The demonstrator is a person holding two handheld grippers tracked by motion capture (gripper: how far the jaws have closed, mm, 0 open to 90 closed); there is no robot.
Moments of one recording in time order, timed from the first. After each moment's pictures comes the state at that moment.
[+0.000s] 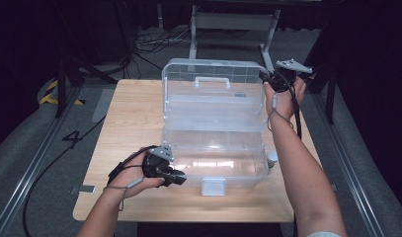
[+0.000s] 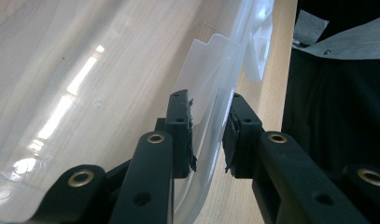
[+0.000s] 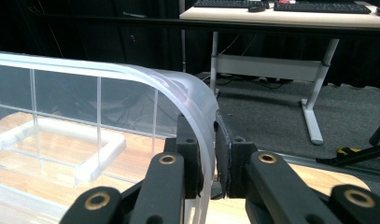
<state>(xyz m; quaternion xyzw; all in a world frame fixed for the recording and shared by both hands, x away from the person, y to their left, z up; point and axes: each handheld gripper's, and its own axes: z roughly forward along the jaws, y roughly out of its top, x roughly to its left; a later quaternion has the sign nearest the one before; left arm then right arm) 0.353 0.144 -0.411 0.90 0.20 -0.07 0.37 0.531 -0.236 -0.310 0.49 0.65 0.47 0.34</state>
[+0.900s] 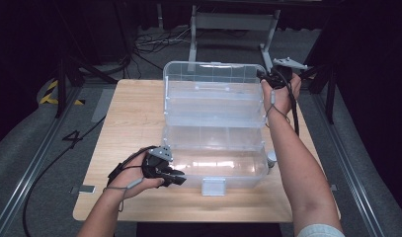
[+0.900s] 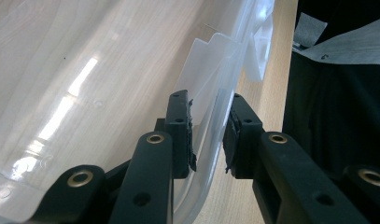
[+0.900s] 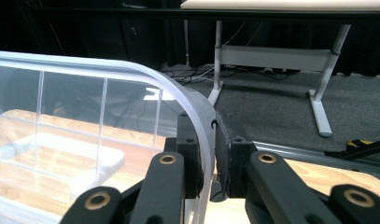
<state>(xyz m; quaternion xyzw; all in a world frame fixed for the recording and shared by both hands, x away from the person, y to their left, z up) 0.352 0.145 -0.413 0.90 0.21 -0.07 0.37 0.558 -0.238 -0.323 0.50 0.65 0.47 0.32</state>
